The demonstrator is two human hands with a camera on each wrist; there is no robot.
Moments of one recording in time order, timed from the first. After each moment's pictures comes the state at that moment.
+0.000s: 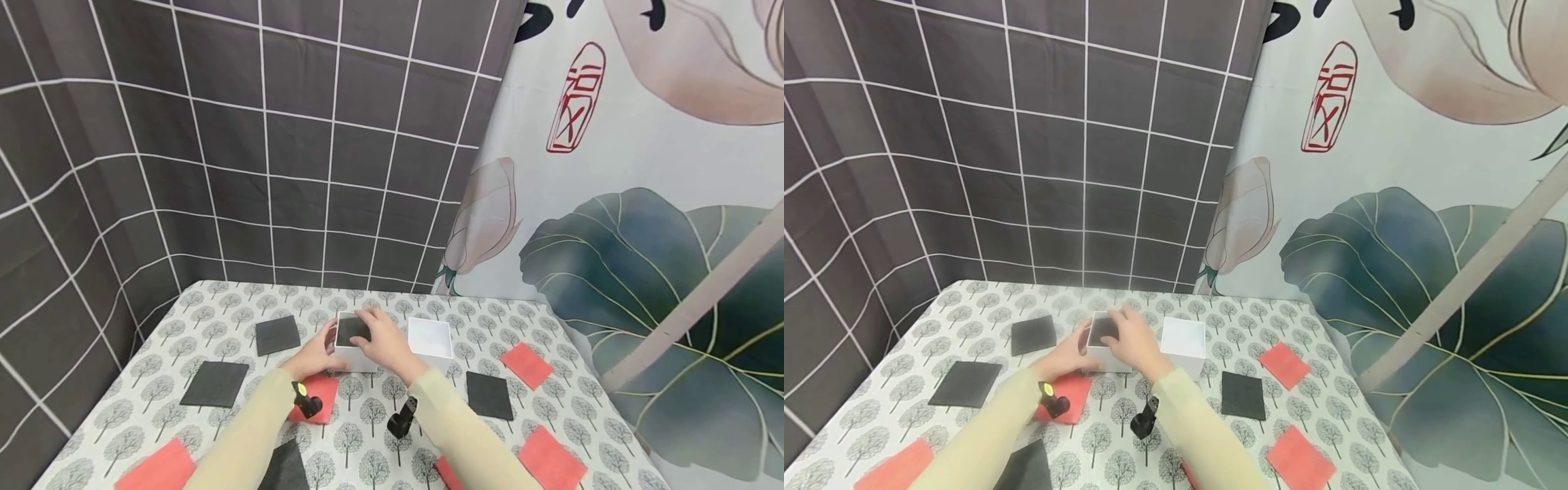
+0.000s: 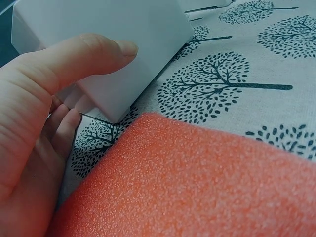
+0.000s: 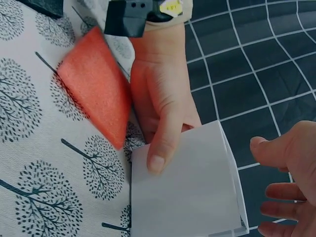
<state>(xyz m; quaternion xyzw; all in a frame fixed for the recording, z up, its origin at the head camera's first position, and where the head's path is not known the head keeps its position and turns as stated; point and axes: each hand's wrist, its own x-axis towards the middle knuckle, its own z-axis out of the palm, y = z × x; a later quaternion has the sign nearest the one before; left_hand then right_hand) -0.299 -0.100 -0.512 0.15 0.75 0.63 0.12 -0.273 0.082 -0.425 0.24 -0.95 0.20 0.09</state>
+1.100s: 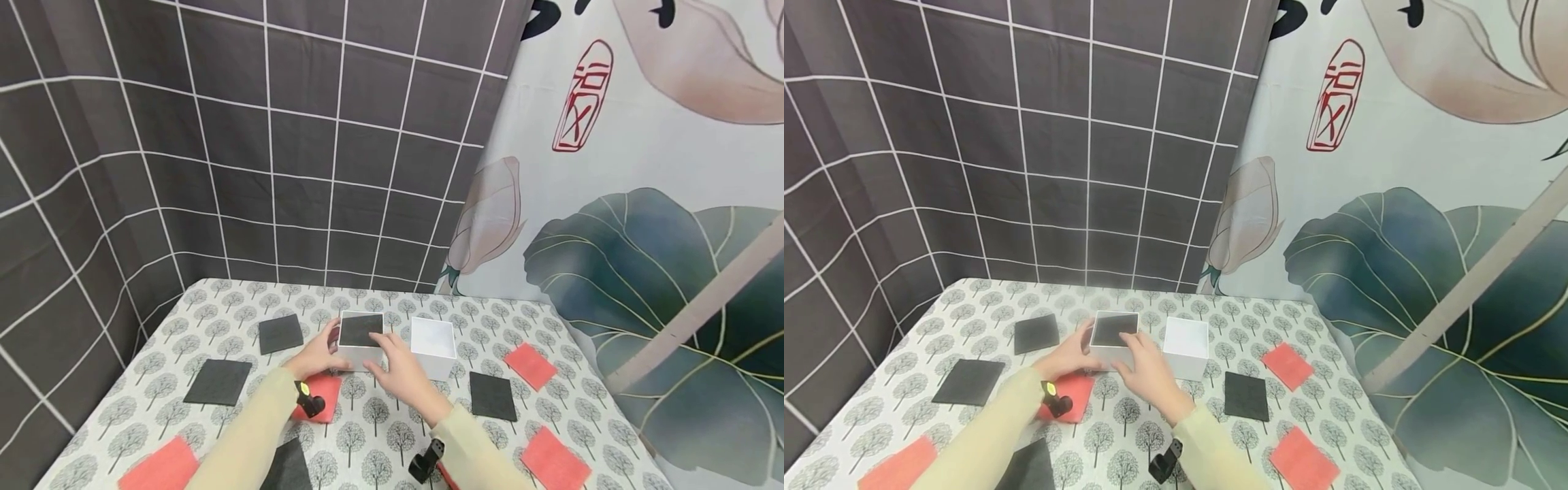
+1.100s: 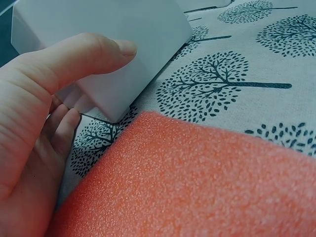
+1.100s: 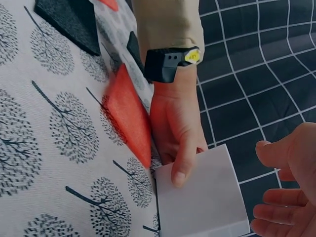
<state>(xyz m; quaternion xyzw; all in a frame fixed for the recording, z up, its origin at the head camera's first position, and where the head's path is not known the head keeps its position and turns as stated) -0.304 -0.099 -0.525 0.15 0.77 0.62 0.09 -0.225 0.107 -0.438 0.27 -0.91 0.27 0.13</state>
